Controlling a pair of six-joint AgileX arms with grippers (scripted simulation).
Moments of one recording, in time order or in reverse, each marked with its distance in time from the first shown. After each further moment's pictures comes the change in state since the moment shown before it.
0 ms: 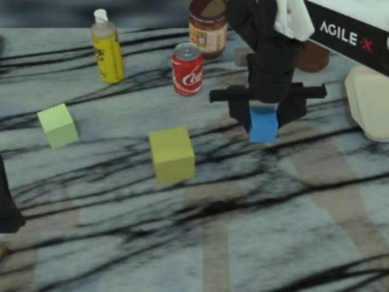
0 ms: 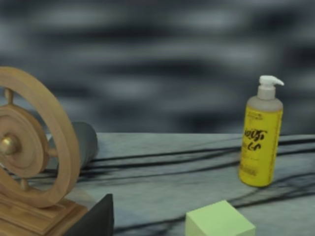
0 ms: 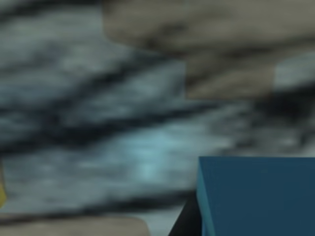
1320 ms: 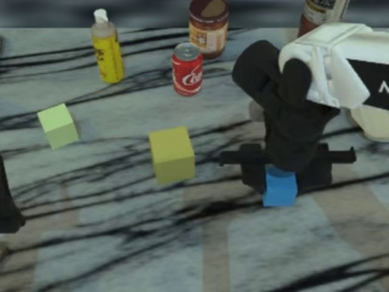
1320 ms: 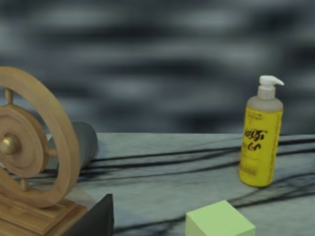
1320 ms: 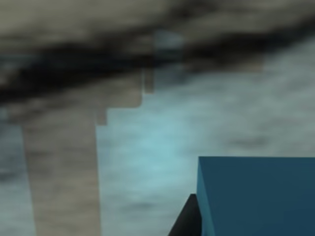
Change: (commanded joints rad) left arm 0.000 0.000 0.000 0.000 0.000 0.000; right arm 0.150 -0.476 -0.686 0.210 -0.007 0.175
